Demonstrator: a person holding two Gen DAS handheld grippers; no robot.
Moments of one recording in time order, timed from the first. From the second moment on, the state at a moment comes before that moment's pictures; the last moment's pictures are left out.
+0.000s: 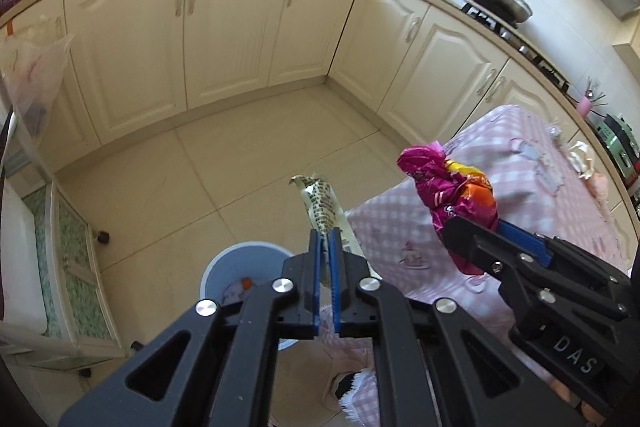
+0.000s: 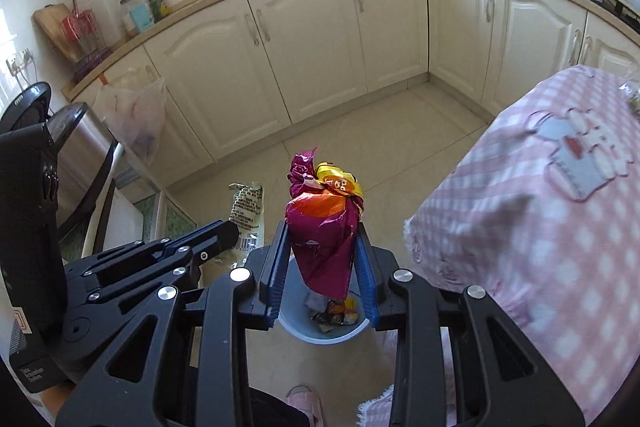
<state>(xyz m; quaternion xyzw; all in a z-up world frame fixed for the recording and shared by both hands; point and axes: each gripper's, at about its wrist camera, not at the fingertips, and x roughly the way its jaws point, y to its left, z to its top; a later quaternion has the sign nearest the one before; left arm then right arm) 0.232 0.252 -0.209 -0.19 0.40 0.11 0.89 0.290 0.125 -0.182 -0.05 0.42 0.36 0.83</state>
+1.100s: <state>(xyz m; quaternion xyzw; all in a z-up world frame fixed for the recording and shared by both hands) 0.242 0.300 -0.259 -0.22 0.42 0.15 0.87 0.313 0.171 -0.251 -0.06 0.48 0.34 0.81</state>
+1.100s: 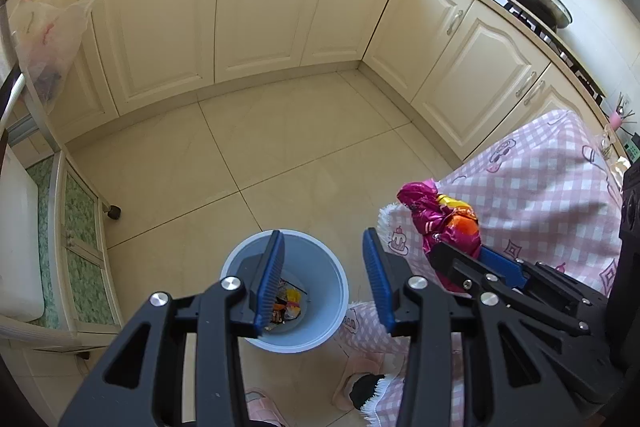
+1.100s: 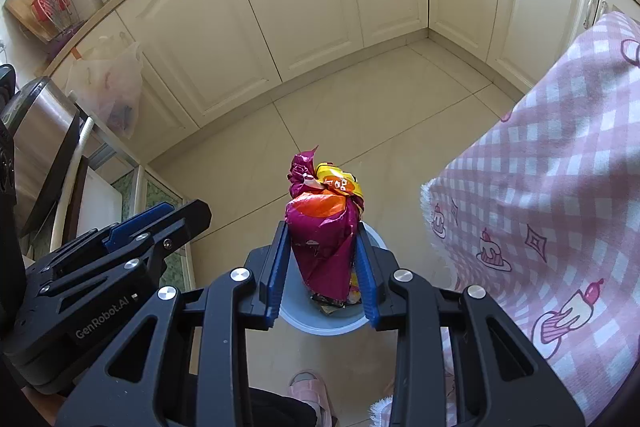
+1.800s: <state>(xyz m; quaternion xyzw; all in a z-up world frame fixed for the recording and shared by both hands) 0.235 0.296 -0.227 -0.24 0.39 0.15 0.88 0.313 0.150 -0.211 -0.06 0.45 0.33 0.83</state>
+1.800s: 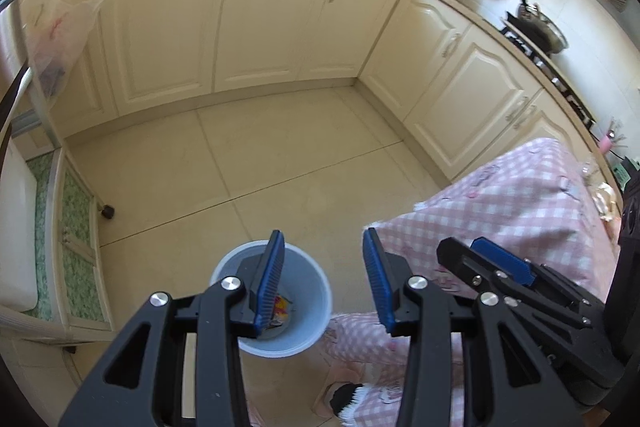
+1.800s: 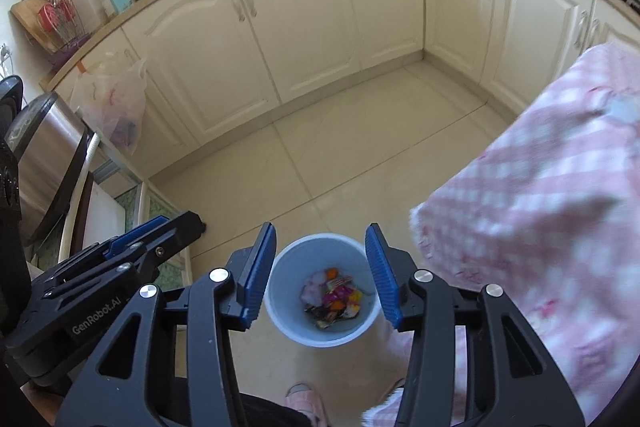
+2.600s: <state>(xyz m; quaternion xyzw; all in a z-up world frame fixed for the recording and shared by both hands) 0.366 -0.013 -0.086 -0.08 0.33 -0.09 0.94 0.366 -0.186 -0.097 0.03 0.32 0.13 0.94</state>
